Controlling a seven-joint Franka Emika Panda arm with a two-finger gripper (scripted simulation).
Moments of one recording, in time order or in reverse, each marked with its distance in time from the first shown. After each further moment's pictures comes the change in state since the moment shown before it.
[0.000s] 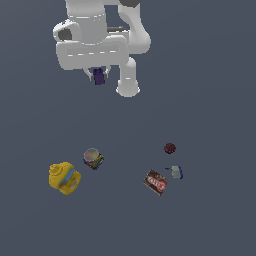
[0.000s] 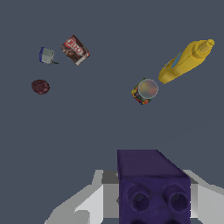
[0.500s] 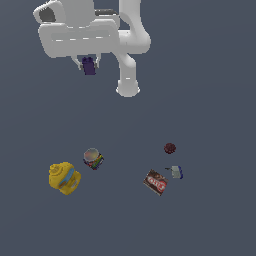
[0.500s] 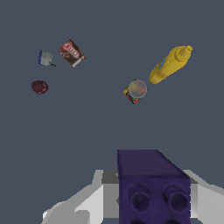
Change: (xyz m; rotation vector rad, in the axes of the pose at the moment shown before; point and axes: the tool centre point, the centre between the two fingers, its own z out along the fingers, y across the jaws) arm -0.006 0.024 -0.034 -0.002 -0.001 0.000
